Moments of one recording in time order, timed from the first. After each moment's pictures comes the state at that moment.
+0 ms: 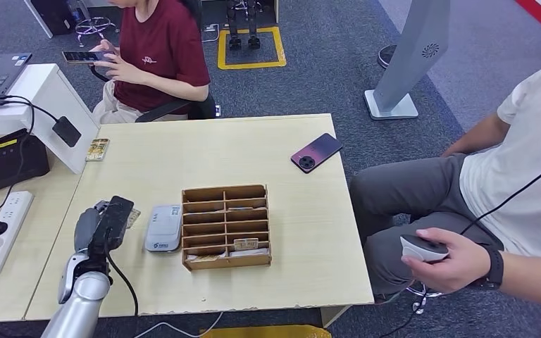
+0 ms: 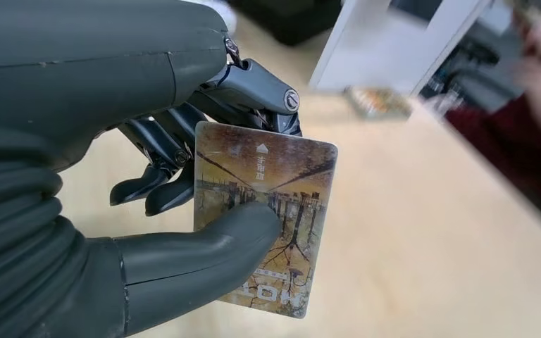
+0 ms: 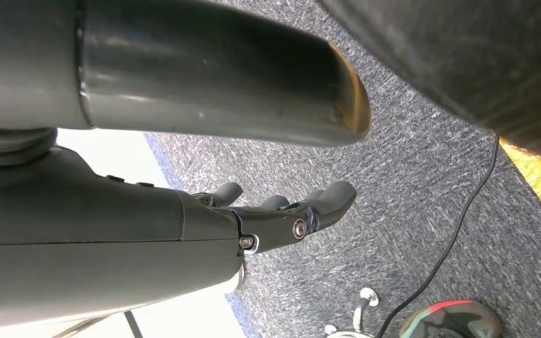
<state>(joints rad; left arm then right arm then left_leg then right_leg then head) -0.28 0.07 0.06 -0.99 -0.59 0.35 -0.16 -0.01 0.10 -0.38 -0.18 1.49 -0.22 -0.06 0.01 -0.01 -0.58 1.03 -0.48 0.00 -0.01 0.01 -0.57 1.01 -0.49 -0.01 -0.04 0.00</state>
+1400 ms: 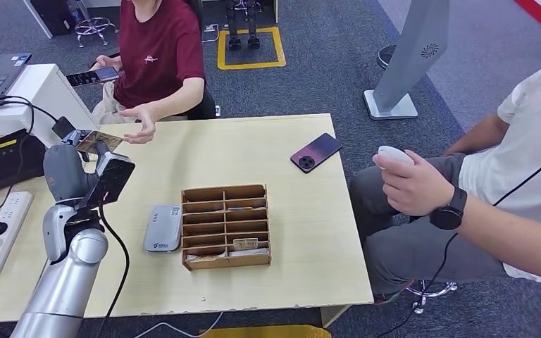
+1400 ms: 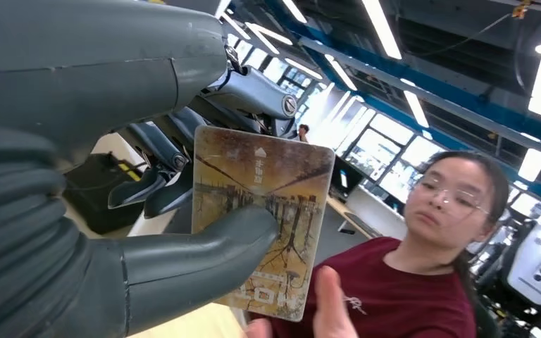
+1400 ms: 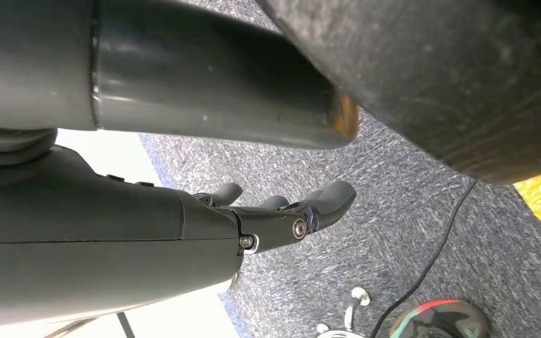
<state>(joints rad) -0.44 0.09 -0.07 -1.17 -0.81 0.52 -0.24 -0.01 0.10 -0.37 -0.18 1.50 -0.22 -0.08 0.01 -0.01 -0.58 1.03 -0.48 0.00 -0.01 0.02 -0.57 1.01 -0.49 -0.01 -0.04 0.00</state>
